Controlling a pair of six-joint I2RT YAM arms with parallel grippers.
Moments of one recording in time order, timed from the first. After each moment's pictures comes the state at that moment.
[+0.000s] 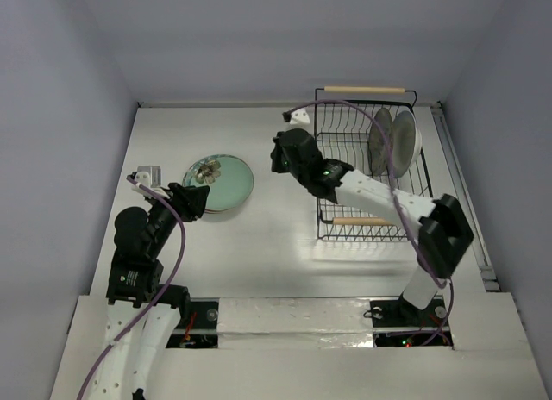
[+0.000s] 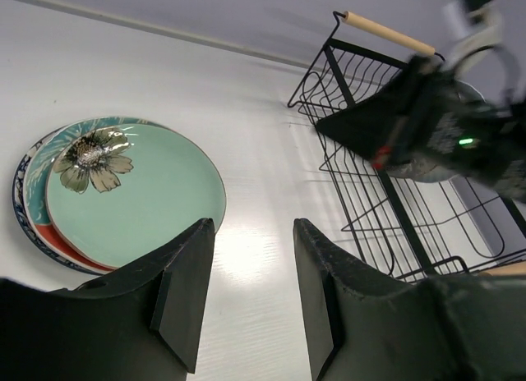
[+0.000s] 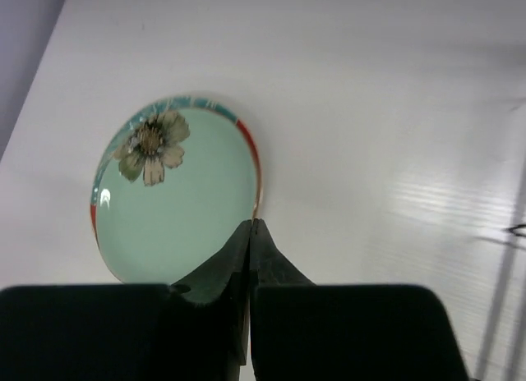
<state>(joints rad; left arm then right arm) -0.13 0.42 0.63 -0.30 0.22 -0.46 0.84 1.78 1.42 -0.08 0.36 0.51</state>
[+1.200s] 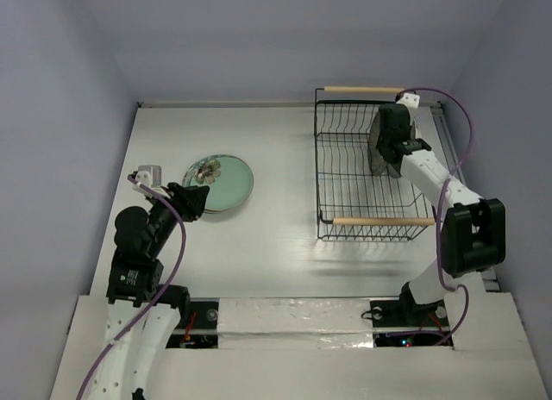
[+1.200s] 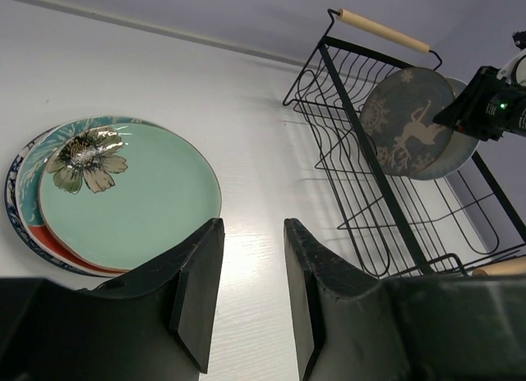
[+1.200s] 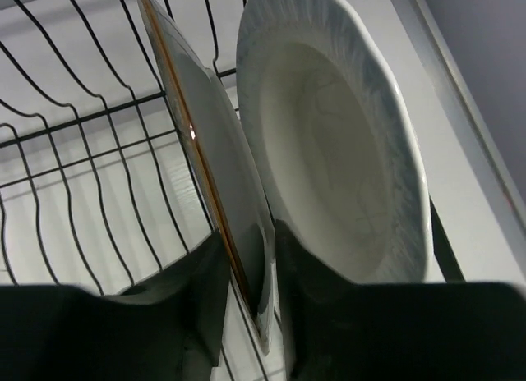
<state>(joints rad) -0.13 0.42 0.63 -0.29 0.23 -0.46 0.20 1.60 1.26 -0.27 0.57 0.27</state>
